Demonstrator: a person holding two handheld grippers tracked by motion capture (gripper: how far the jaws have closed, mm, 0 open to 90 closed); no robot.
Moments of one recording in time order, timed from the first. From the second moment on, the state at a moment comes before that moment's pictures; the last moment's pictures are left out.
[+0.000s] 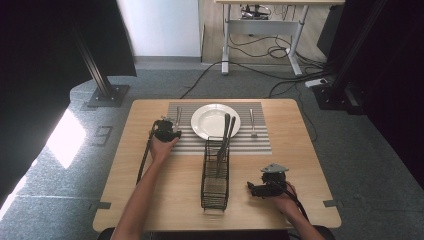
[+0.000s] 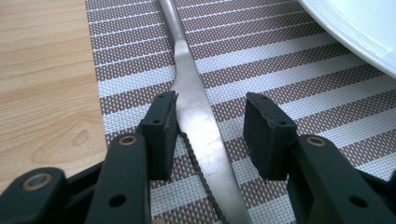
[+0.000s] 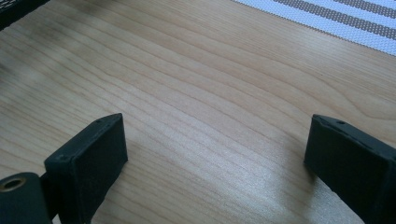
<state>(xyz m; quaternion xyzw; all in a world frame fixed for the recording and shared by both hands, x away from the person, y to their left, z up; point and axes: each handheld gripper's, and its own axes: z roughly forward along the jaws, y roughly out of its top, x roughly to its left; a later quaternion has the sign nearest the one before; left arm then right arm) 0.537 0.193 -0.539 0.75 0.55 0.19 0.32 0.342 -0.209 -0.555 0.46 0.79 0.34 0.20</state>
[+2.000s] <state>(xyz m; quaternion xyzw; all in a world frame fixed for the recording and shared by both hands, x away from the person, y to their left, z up) 0.344 0.233 -0.491 0.77 0.44 0.15 0.43 0.343 -0.208 -0.555 0.46 0.79 0.34 0.19</state>
